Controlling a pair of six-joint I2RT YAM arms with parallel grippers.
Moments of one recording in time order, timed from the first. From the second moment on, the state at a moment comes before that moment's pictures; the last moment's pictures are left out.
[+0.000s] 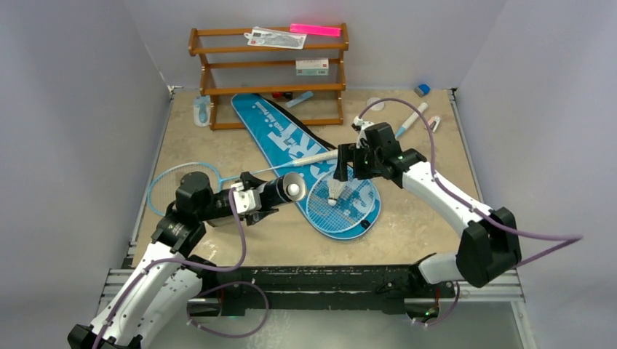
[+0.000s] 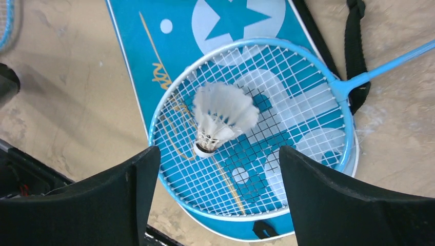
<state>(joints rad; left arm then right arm) -0.41 0.62 0.59 -0.23 0.80 0.53 0.47 1.41 1.05 -0.51 -0.19 0.34</state>
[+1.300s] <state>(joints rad) -0.41 0.64 0.59 -0.25 0.82 0.54 0.82 1.38 0.71 -0.20 0.32 0.75</state>
